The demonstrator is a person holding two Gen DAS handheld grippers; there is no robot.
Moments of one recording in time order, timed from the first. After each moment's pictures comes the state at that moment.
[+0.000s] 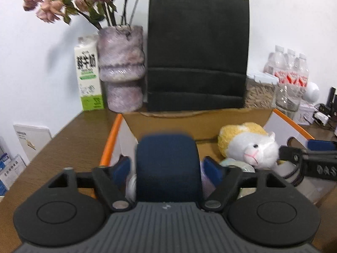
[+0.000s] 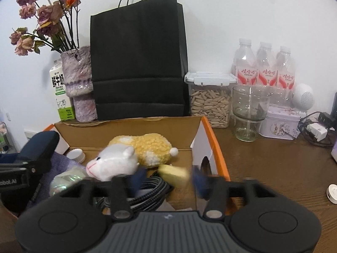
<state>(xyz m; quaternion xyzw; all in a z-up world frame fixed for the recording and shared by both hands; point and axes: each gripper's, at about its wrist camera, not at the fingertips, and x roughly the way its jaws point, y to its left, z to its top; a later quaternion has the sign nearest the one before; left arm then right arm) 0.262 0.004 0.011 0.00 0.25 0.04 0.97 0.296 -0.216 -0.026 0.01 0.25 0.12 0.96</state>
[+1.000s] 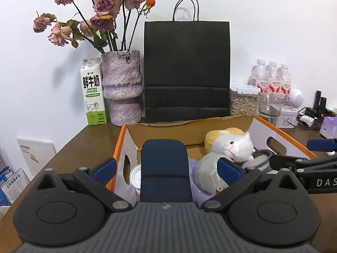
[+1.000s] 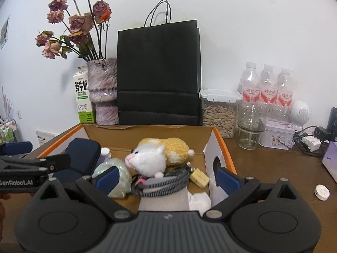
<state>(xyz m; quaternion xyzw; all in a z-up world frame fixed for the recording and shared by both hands) 0.194 -0.005 0.024 0.02 0.20 0.02 0.98 0.218 -0.205 -0.005 -0.01 0.22 0.13 0.97</state>
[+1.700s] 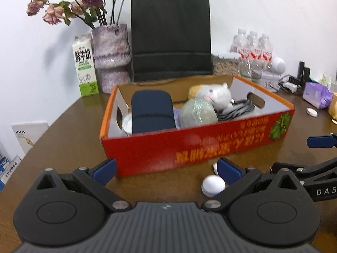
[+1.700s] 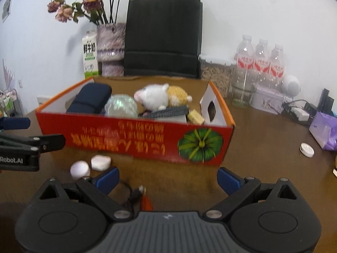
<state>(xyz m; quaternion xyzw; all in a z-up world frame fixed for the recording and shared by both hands) 0.142 -0.010 -0.008 0.03 0.27 -0.01 0.96 0.146 -0.211 -0.045 -0.06 0.30 0.12 0.94</state>
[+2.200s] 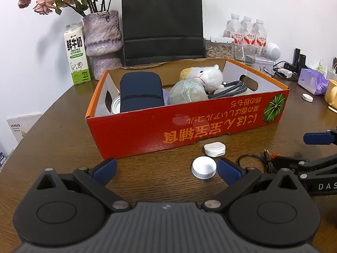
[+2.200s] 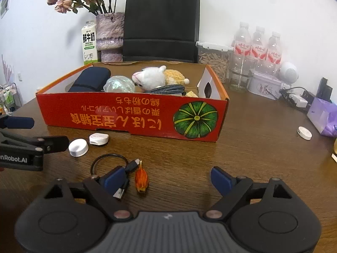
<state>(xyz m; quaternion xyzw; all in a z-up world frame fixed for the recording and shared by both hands) 0.140 -0.020 -0.022 0.04 0.30 -0.02 0.95 0.135 -0.223 -0.056 -0.05 0.32 0.12 0.94</state>
